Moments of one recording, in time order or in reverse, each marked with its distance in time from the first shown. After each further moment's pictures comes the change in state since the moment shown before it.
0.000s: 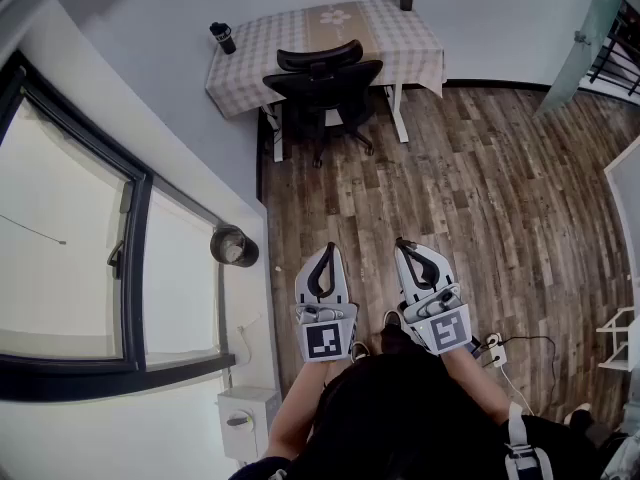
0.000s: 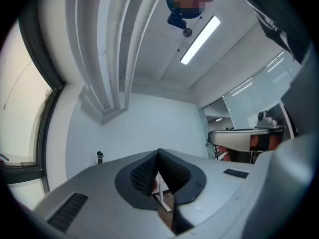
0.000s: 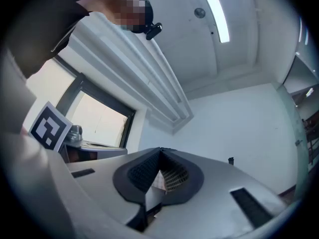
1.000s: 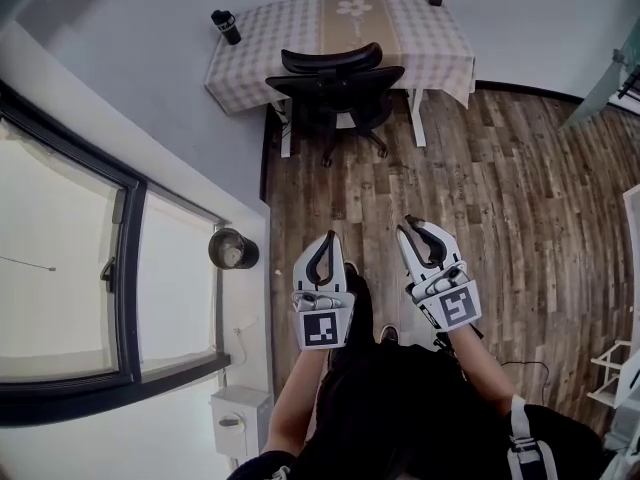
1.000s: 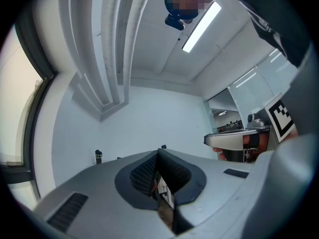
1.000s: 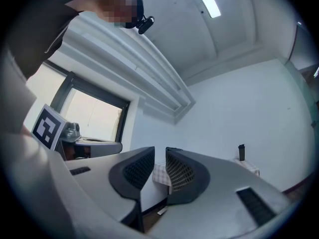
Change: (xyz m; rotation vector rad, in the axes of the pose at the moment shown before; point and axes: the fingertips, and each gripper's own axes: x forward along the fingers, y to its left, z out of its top) left arm 0.175 0.034 -0.064 0.039 0.045 0.031; right arm 0.136 -0.136 -0.110 0.085 0.143 0.101
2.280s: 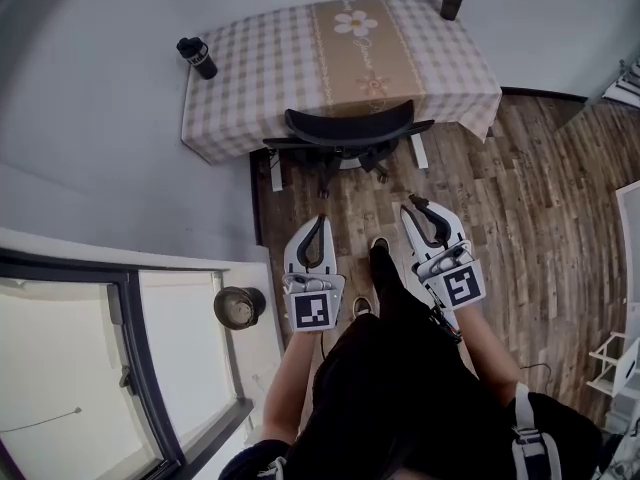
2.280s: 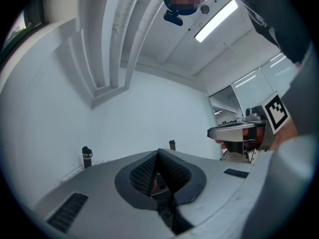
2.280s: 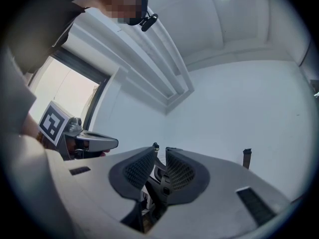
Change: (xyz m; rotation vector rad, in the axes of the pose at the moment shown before) left arm 0.313 0.214 -0.084 -0.029 0.043 -0.108; right arm 0.330 -0.150 -0.073 -0.084 0.088 -0.087
